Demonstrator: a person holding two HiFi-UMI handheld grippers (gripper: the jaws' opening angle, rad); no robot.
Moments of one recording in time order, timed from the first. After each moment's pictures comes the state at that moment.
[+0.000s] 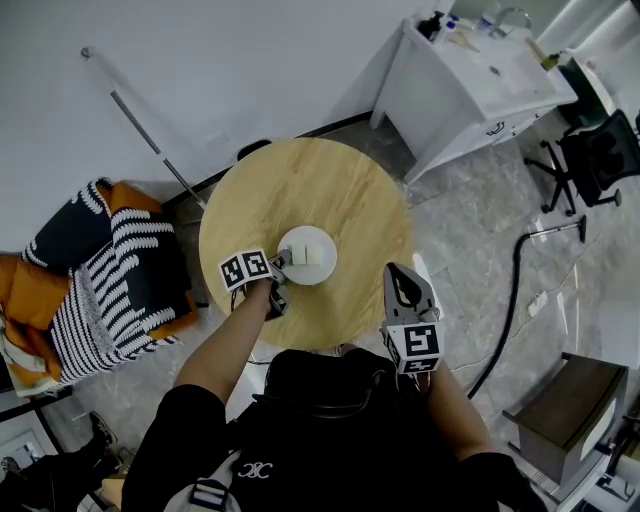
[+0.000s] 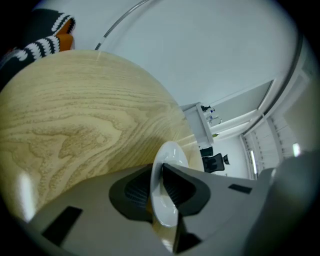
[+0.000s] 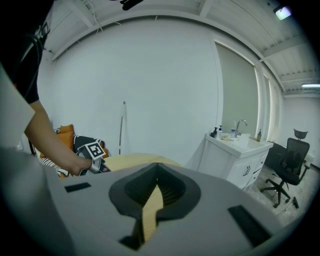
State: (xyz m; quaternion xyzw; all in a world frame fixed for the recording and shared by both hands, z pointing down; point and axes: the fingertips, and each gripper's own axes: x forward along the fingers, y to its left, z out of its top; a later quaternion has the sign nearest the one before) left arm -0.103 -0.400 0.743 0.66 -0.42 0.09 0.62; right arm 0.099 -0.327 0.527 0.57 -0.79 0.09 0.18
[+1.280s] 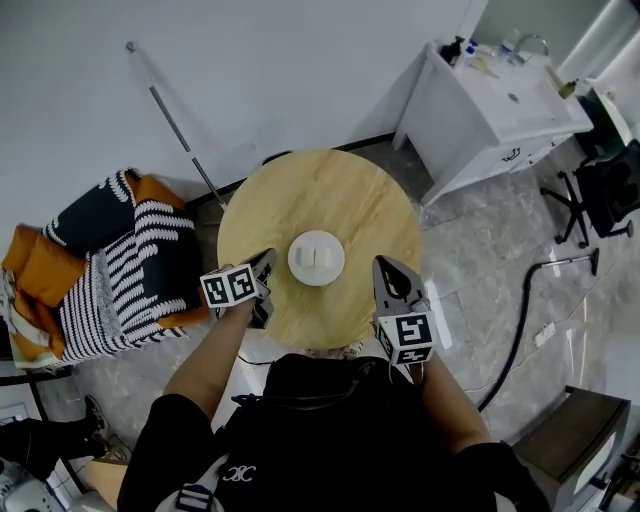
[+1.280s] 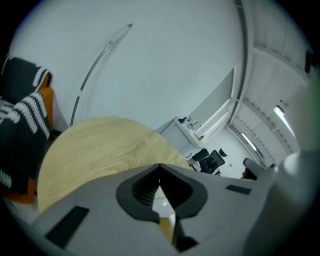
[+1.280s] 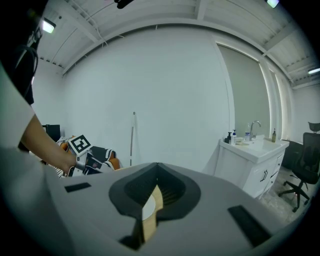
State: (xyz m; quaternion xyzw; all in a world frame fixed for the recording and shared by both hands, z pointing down) left arm -0.148 -0.391 0.639 0.77 -0.45 0.06 0.45; right arm 0.070 -0.343 0.510 0.52 -0.84 0.08 0.13
